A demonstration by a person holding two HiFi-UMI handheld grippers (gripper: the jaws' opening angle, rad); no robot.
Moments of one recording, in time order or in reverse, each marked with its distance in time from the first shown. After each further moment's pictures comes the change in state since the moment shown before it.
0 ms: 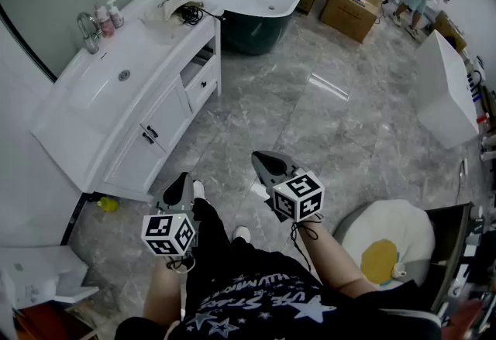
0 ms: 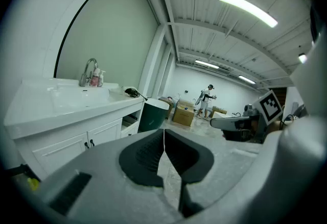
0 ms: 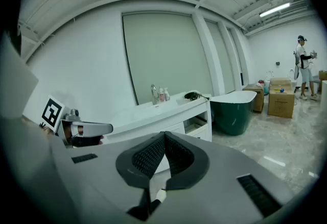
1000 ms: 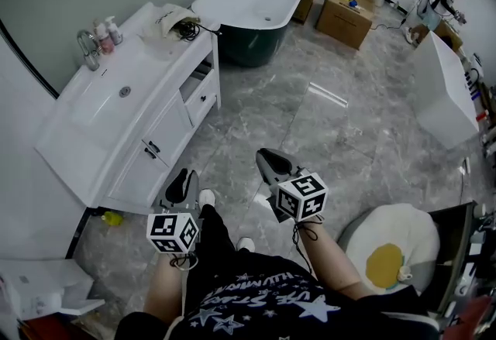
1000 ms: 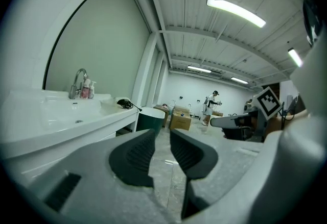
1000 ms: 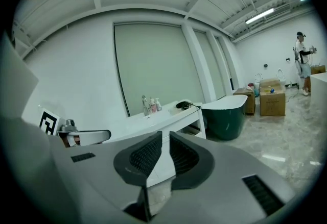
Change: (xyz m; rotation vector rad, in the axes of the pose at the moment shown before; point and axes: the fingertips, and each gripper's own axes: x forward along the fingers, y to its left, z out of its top) left arm 0.030 -0.004 0.035 0.080 -0.094 -0.056; right arm 0.002 -0.027 0.036 0.073 -0.107 -0.083
